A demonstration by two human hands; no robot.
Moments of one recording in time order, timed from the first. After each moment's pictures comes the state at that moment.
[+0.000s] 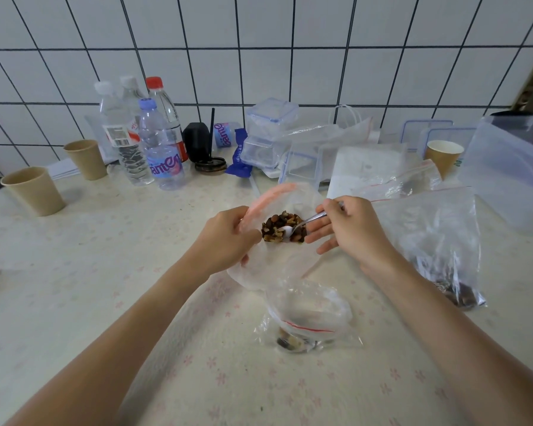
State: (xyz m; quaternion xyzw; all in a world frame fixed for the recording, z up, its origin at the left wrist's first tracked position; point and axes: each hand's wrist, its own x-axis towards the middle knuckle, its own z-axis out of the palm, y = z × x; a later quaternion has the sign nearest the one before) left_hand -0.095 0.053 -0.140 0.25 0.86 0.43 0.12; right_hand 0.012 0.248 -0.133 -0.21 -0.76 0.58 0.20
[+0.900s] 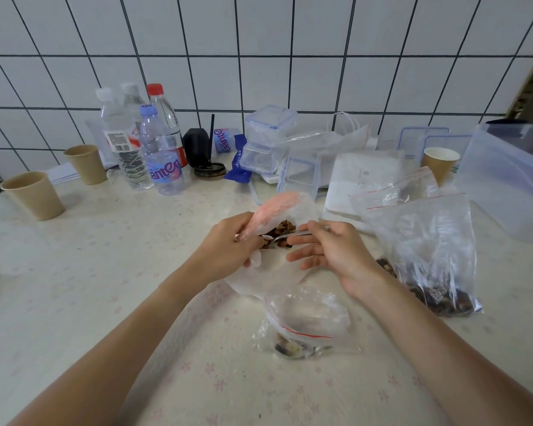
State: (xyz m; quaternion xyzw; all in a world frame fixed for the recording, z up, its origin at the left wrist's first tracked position) left_hand -0.096 0.053 -0.147 0.30 0.84 0.43 0.11; right_hand 0.010 0.231 -0.153 -0.21 -0.63 0.73 0.13
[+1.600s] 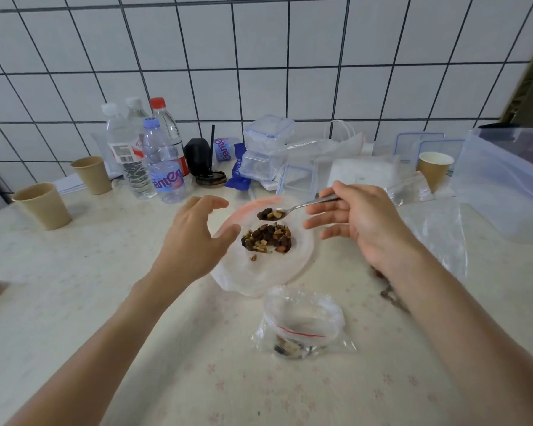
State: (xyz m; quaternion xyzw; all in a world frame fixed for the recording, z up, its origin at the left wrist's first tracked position) left_hand -0.086 0.020 -0.112 0.25 0.91 0.33 -0.07; right_hand 0.027 0.251 -0.088 -0.16 -0.63 0.74 0.19
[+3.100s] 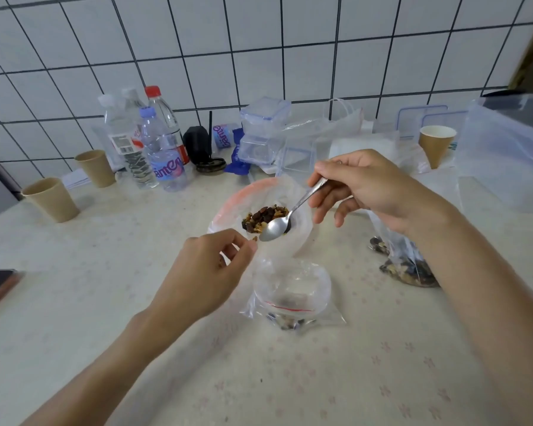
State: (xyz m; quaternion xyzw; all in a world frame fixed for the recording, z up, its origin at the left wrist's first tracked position) left_hand -0.020 0.003 -0.133 0.31 0.87 0.38 -0.02; right_hand 0.051 0.267 -0.065 -0.05 -0.78 0.62 0.08
